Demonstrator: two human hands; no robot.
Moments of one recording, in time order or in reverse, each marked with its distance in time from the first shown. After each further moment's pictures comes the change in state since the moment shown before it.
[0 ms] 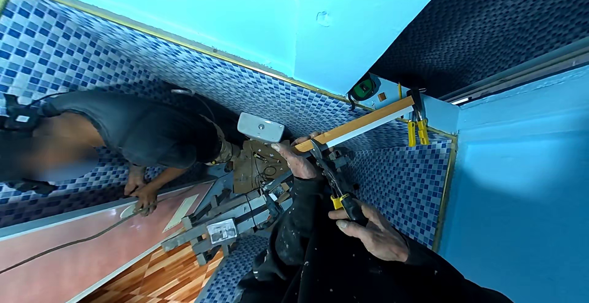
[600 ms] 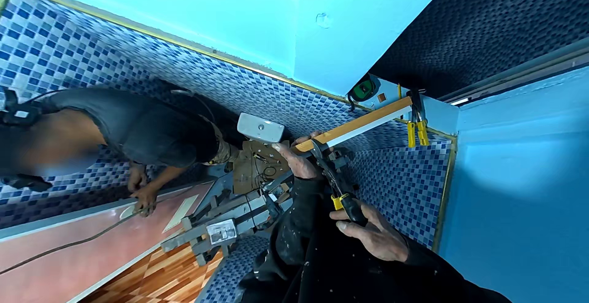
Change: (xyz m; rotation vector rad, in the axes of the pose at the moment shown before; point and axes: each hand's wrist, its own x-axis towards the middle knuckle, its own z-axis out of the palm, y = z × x) left_hand 0.000 0.001 0.005 -0.024 0.000 -0.055; right_hand 0.002 0.000 -0.002 -0.027 0.003 0.004
